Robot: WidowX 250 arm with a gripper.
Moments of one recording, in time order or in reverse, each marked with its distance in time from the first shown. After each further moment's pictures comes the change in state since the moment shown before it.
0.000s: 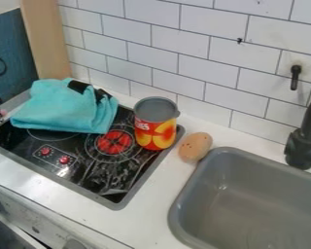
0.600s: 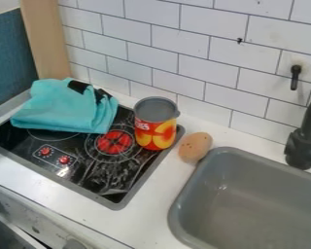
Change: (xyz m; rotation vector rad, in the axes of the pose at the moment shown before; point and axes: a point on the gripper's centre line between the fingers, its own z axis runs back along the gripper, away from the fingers) arm 0.025 0.053 -0.021 0.022 -0.072 0.087
